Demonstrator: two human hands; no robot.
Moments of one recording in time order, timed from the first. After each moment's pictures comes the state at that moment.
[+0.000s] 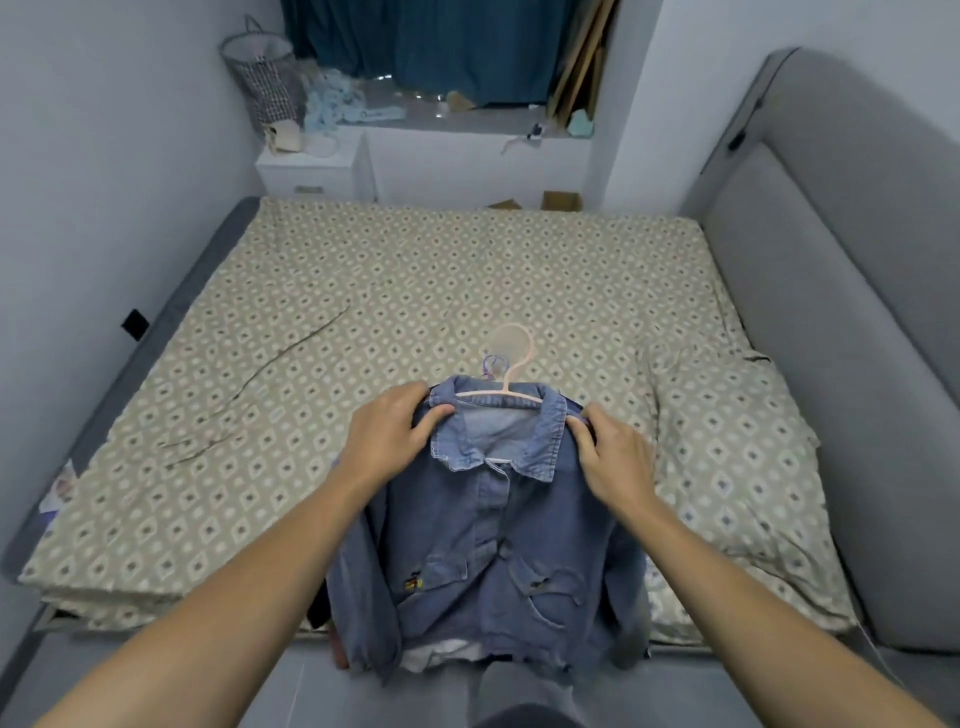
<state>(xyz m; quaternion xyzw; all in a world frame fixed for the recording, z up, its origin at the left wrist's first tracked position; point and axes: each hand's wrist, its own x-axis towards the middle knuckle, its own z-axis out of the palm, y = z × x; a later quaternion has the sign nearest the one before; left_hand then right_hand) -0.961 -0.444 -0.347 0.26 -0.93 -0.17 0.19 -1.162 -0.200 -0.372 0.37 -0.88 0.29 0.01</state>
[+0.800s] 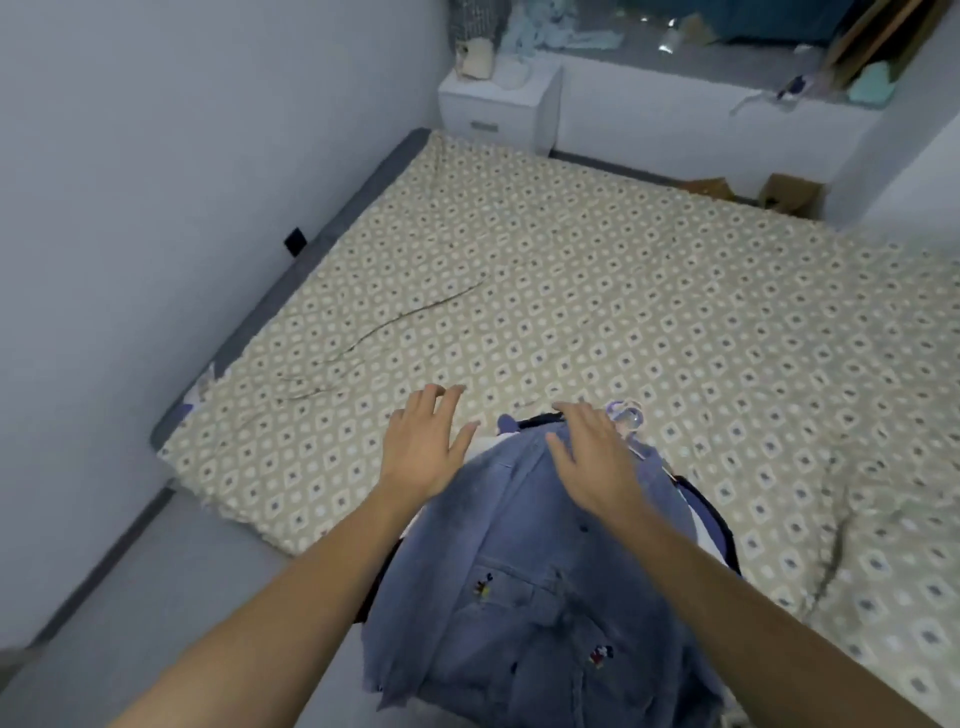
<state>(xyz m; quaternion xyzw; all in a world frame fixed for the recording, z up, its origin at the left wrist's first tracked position) -1.004 -0.574 -0.426 0.49 -0.86 -0.11 0.04 -1.235 -0.462 -0.443 0.56 -0.77 0.22 -0.22</state>
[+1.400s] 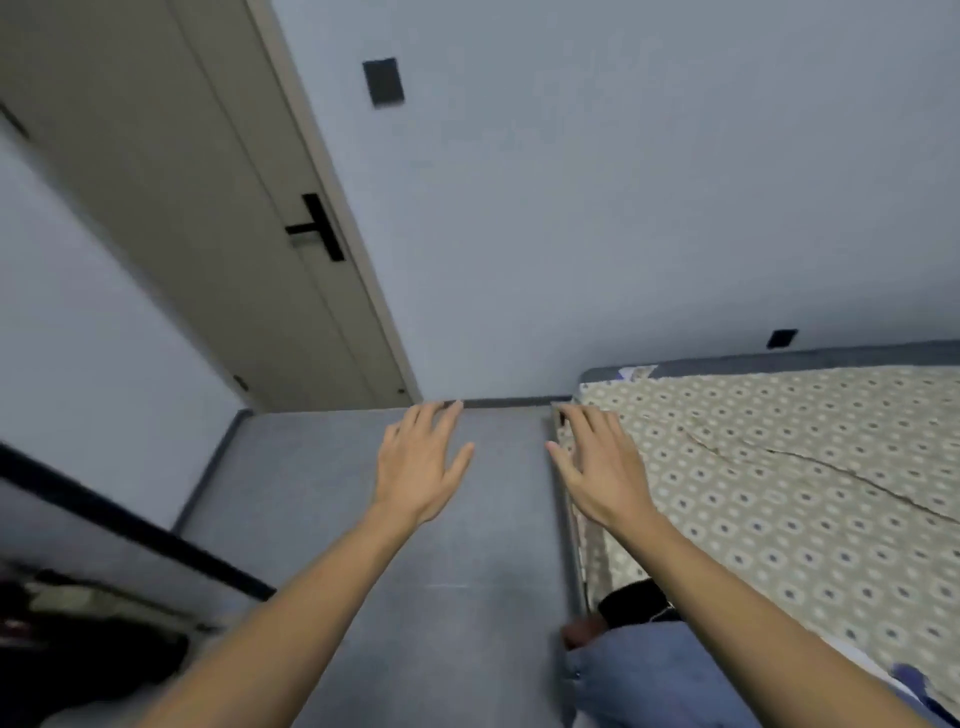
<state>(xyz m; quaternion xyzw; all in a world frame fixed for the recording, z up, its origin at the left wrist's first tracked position) -0.546 -0.267 -0.273 0.85 -0.50 0.09 0.09 -0.749 -0.442 -0.296 0.91 -0.31 0.21 -0.19</state>
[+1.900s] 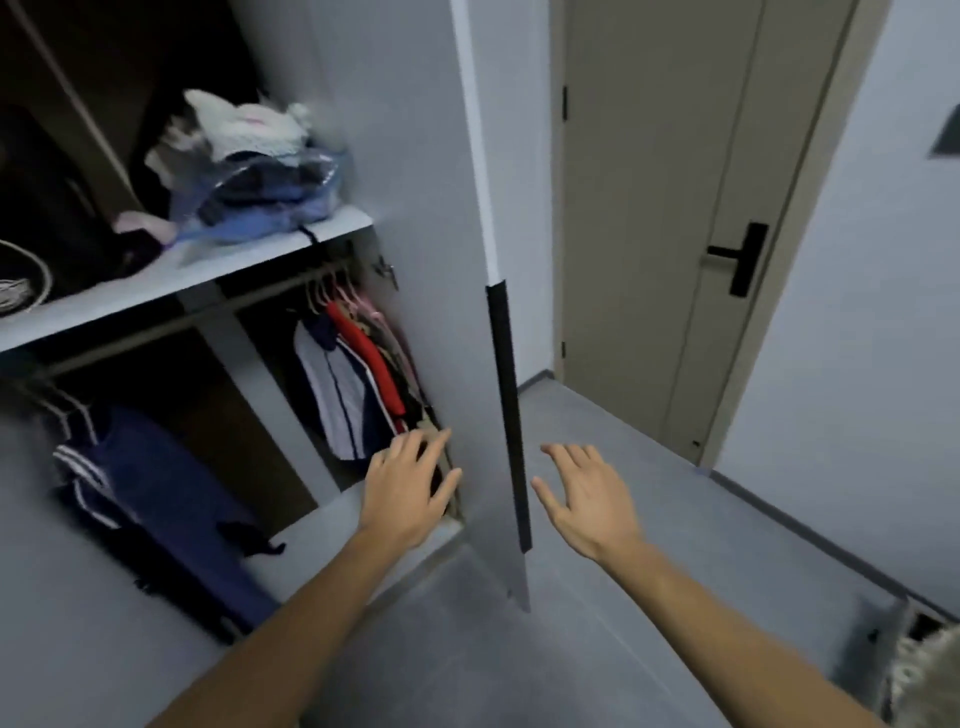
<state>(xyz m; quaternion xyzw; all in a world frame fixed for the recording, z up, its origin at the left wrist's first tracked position) -0.487 0.160 -0.229 0.98 -0.11 0.17 0.04 -0.493 -0.112 -0.247 0.96 0.14 0.11 -0.20</state>
